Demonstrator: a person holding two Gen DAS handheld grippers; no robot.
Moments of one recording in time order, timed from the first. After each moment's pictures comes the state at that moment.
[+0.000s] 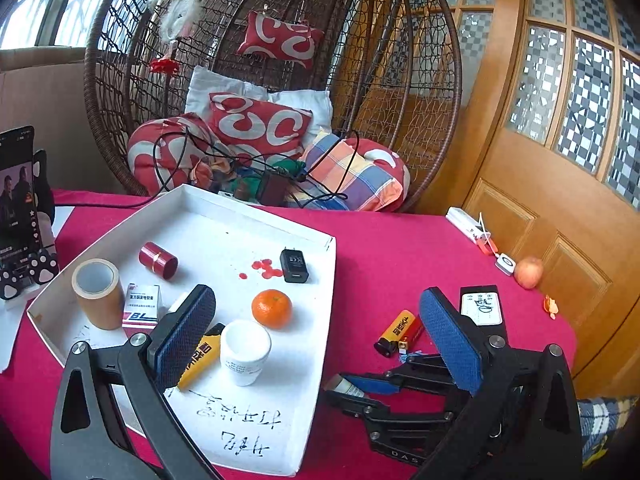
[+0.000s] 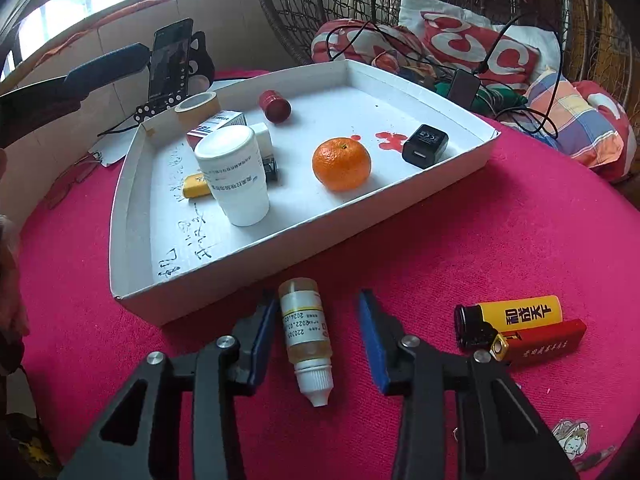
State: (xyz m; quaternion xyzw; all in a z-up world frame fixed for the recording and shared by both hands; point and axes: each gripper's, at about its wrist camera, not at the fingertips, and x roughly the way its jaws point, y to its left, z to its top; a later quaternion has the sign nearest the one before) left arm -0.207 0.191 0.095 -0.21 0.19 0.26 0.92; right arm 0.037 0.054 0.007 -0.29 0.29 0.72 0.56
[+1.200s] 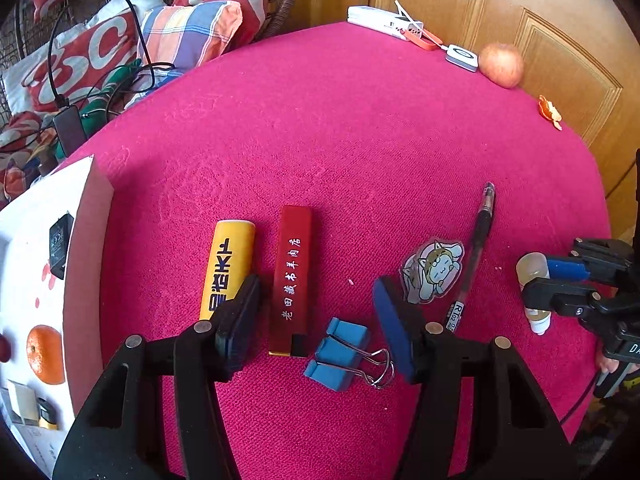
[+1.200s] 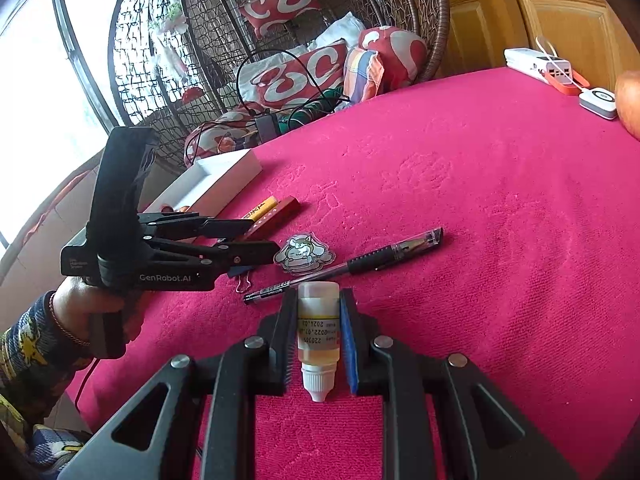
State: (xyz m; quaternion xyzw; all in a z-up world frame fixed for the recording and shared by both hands) left arm 0.012 0.120 0.009 -0.06 0.47 0.09 0.87; right arm 0.210 -0.121 0.002 -0.04 0.39 0.63 0.67
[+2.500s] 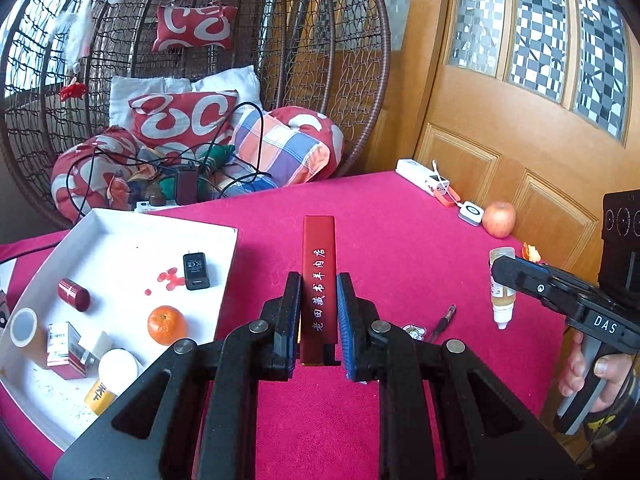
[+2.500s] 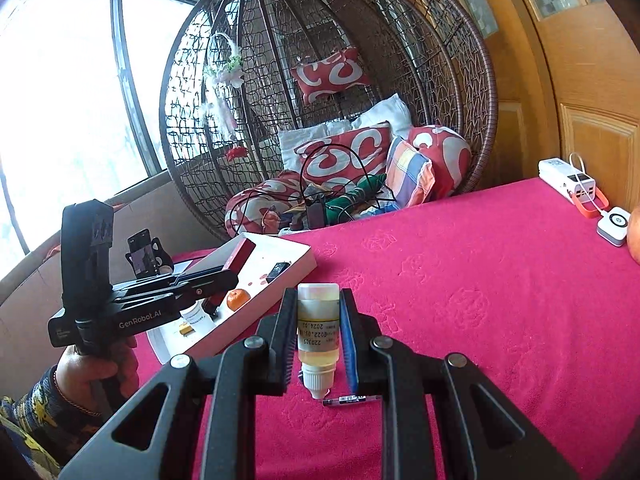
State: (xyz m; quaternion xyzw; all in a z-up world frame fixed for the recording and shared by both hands) left arm -0.121 0.140 0.114 -0.15 0.24 0.19 0.94; right arm 0.174 -0.103 0.101 -0.01 0.26 0.67 0.70
